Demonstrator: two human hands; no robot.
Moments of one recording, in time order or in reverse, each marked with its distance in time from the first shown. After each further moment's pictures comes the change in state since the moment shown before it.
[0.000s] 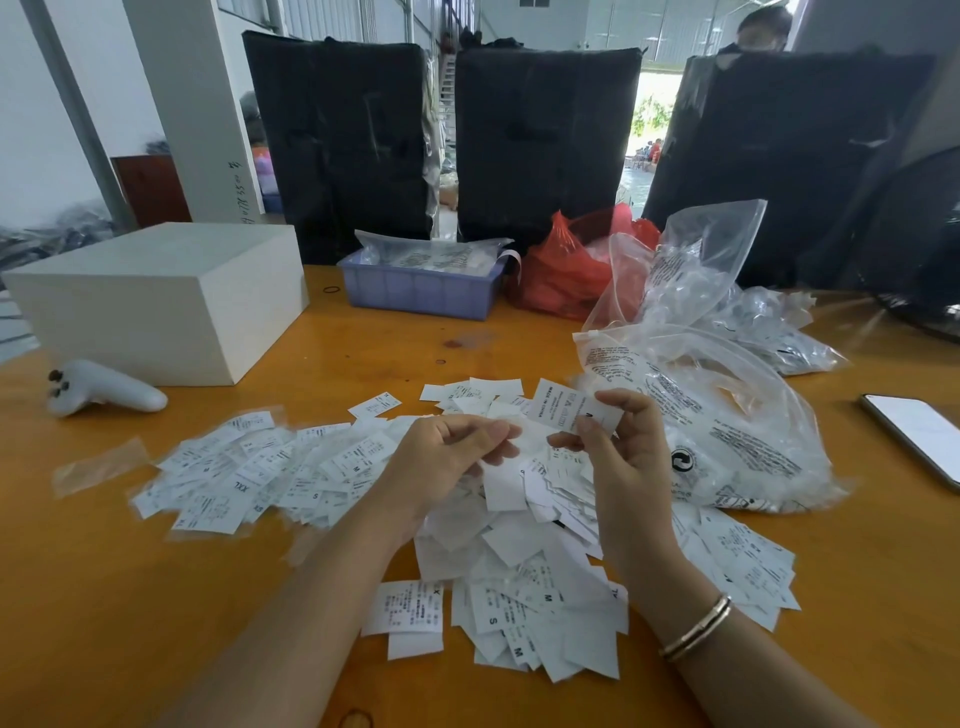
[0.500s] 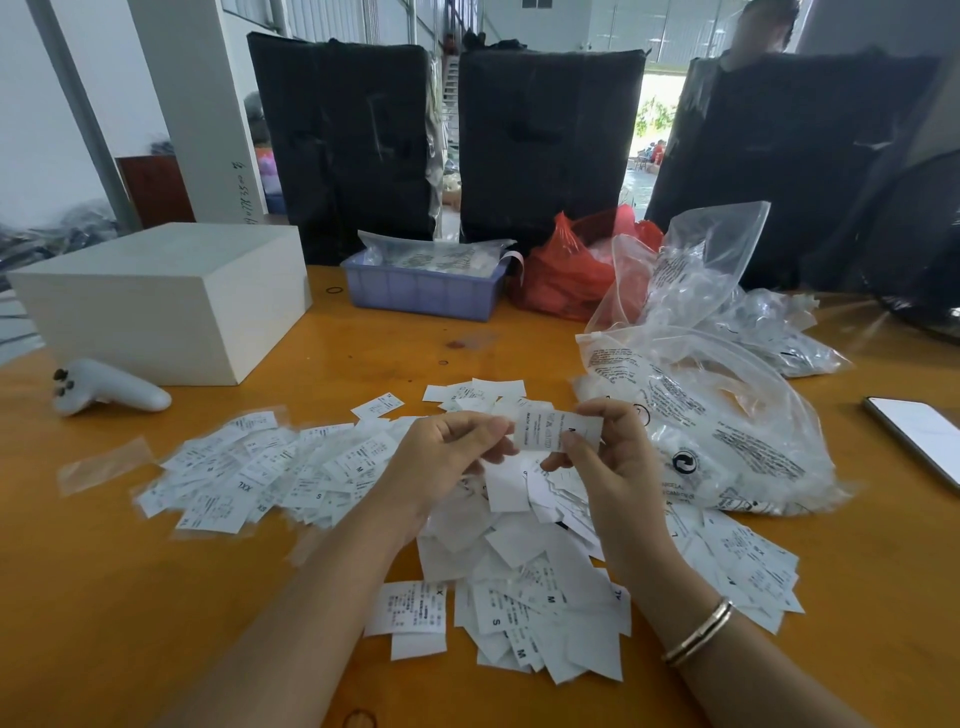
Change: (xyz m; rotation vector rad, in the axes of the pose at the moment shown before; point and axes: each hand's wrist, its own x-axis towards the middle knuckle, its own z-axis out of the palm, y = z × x) left_hand 0.001 -0.001 -0.001 -0.021 0.027 -0.010; right_hand -0.002 0.005 -0.004 -0.132 -0.137 0.014
